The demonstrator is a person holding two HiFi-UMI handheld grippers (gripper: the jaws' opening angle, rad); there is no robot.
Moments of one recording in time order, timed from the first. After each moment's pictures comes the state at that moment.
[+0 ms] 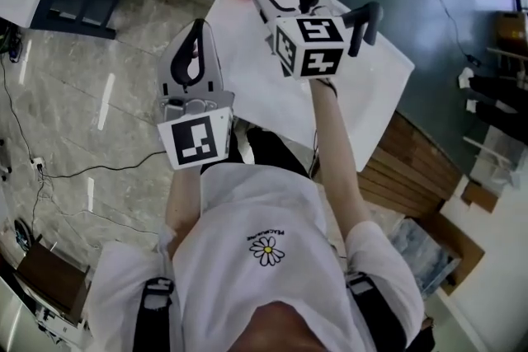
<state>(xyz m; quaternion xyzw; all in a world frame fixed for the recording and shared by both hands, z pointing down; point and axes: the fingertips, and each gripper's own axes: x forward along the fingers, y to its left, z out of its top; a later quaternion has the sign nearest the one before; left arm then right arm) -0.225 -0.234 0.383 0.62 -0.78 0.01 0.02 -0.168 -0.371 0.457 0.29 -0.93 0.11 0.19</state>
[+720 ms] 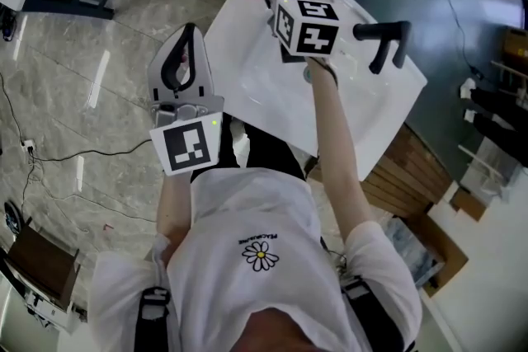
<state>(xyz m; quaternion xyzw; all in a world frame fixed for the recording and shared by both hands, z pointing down) -0.279 -0.223 0.445 0.60 -0.80 0.06 0.05 -0.212 -0.405 0.559 0.31 -0.90 0.15 0.26</state>
